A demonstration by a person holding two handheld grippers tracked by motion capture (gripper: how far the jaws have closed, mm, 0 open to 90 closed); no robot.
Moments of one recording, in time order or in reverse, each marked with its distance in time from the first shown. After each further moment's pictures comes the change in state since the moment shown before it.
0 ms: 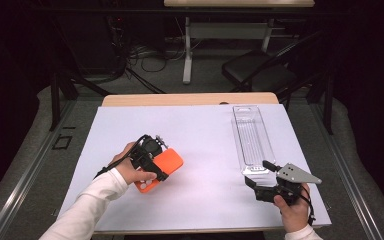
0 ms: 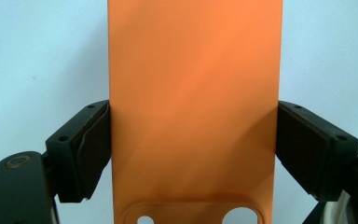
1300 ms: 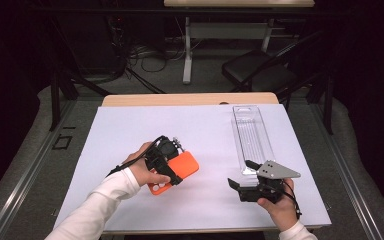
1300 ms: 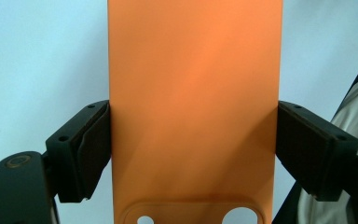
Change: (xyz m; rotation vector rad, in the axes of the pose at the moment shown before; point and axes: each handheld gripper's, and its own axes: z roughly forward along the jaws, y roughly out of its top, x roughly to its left) left arm -0.035 0.028 -0.004 0.008 -0.042 0.115; right arm 0.032 0.020 0.026 0.069 0.085 -0.054
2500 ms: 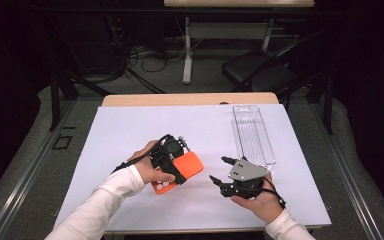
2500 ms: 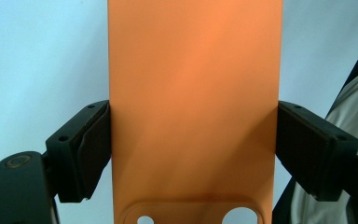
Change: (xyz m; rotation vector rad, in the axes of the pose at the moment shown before) left arm -0.004 0.013 0.001 0.025 -0.017 0.014; right arm 0.033 0.029 0.034 0.045 0.036 -0.324
